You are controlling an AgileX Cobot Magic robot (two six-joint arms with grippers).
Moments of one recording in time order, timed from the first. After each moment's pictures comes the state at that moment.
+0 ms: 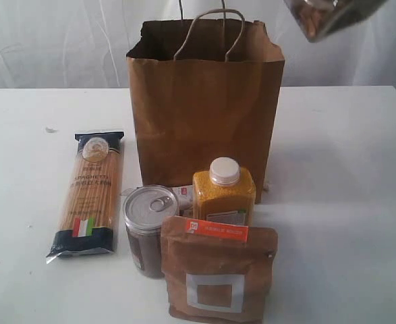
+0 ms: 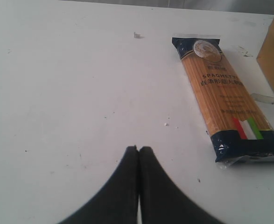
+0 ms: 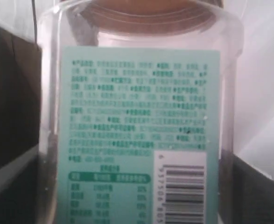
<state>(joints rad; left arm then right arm) -0.06 0.00 0.03 0.01 0.38 -0.11 0.28 1.39 -1.52 0.08 0.66 -0.32</state>
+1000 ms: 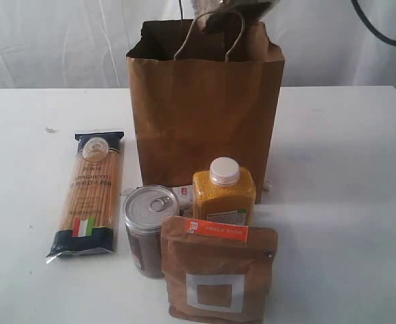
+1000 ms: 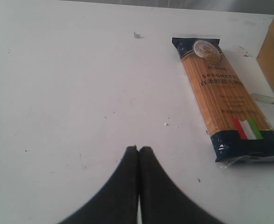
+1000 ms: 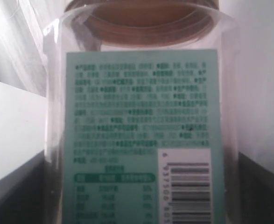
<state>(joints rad) -0.06 0.00 0.03 0.01 0.38 -0.11 0.39 1.62 -1.54 0.54 0.34 -0.49</state>
